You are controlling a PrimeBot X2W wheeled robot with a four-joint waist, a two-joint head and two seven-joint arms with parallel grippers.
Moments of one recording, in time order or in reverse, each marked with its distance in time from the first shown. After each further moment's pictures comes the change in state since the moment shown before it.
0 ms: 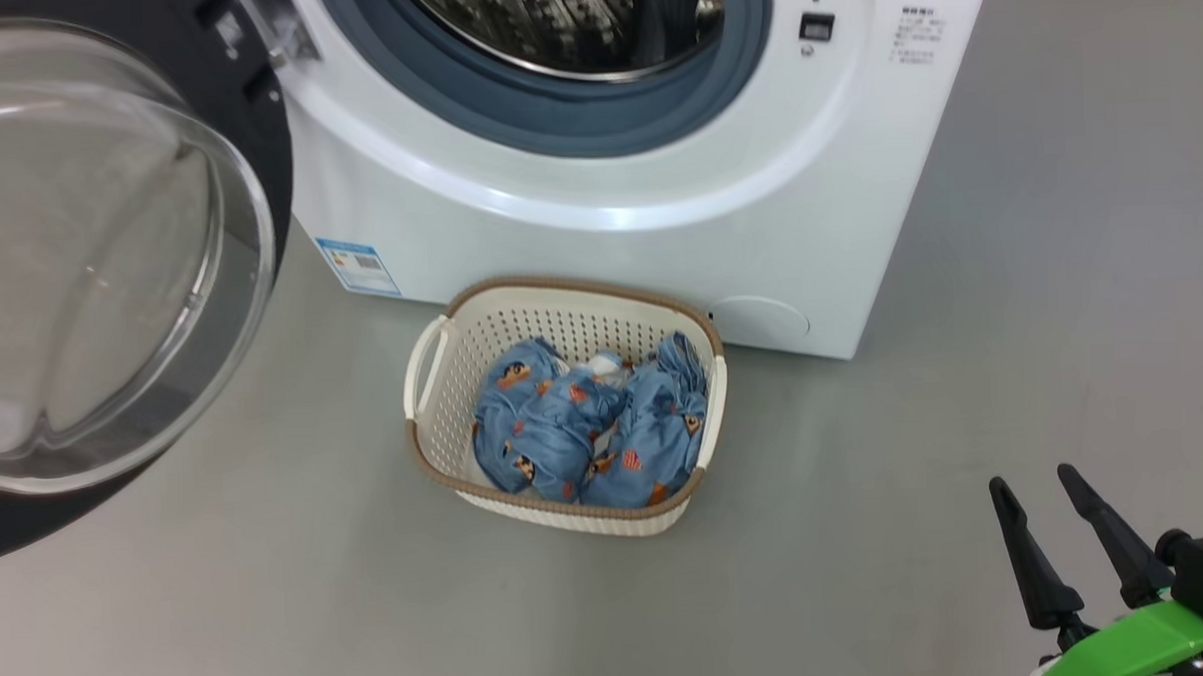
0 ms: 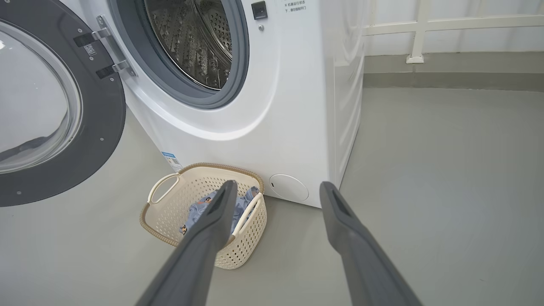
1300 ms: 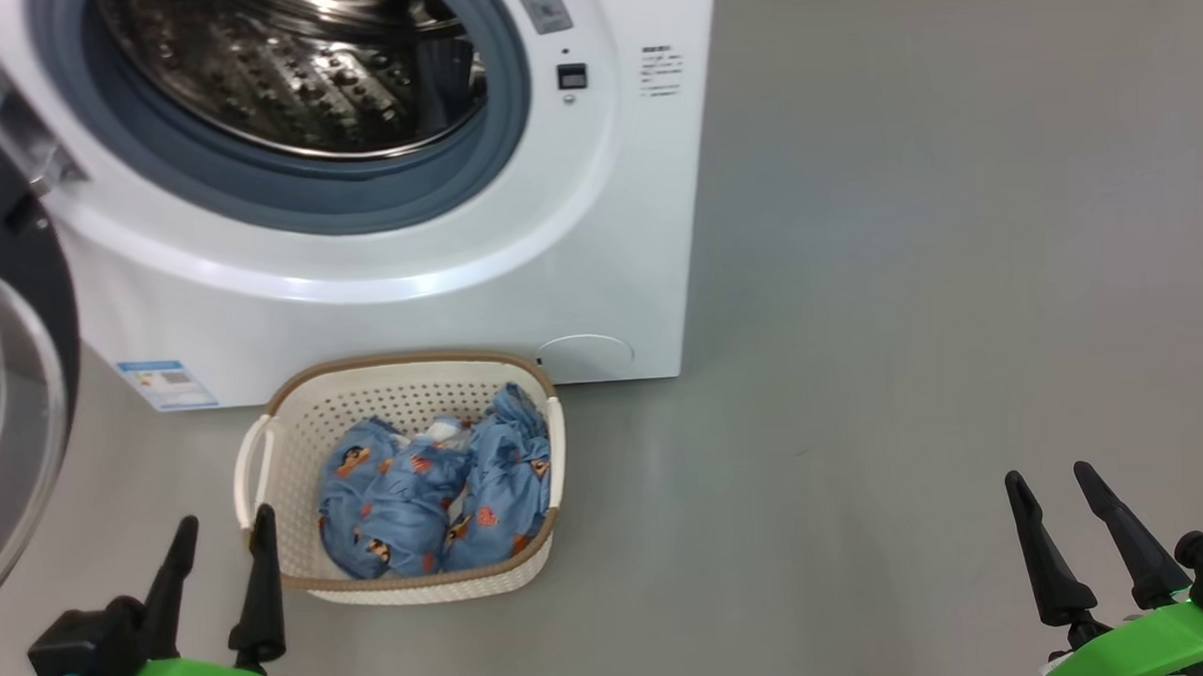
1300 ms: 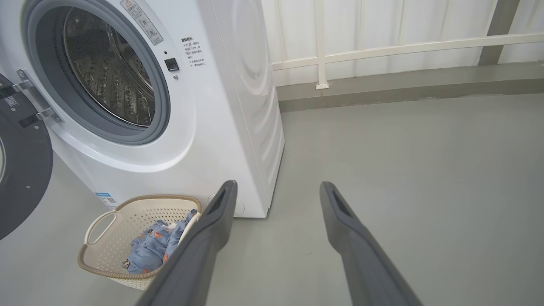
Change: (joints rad) left arm 0.283 -0.040 -0.660 -0.371 -0.113 0.000 0.000; right arm 0.025 0.024 -0.043 -0.024 0.007 0.000 0.000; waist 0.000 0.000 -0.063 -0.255
